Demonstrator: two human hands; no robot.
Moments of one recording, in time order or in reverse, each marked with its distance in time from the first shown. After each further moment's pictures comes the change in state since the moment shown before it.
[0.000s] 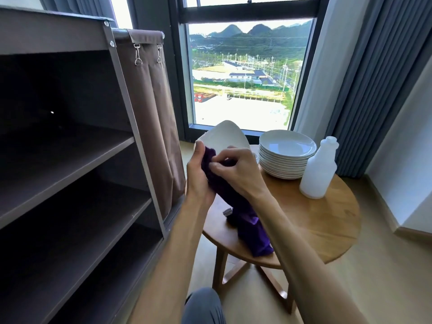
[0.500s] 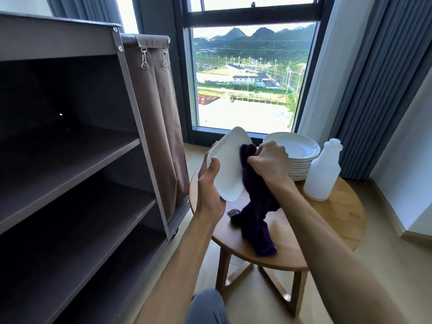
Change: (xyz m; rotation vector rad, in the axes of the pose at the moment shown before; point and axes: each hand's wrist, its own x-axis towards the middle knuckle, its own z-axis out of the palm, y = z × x) left_hand -0.013 -0.024 -0.013 0.104 -0.049 0.100; right_hand 0.036 0.028 -0.039 -0.537 0.090 0.393
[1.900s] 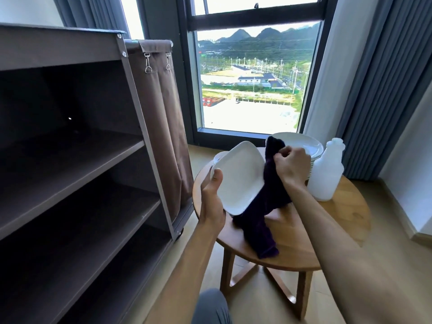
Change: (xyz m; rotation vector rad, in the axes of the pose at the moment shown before) left_hand -0.014 -0.017 -0.006 0.159 0.078 -0.007; right_hand 0.011 0.049 -0.008 0.152 0.257 0.103
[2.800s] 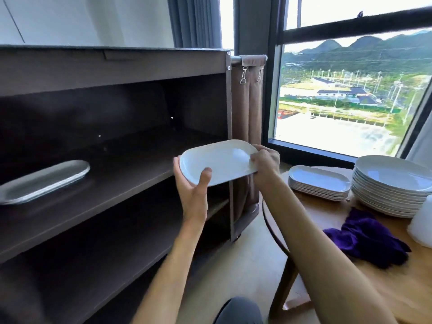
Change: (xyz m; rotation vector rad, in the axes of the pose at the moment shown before) left_hand -0.053 0.121 -0.139 0.410 0.493 0.481; right_hand -0.123 -0.183 0.109 0.910 -0.603 0.327
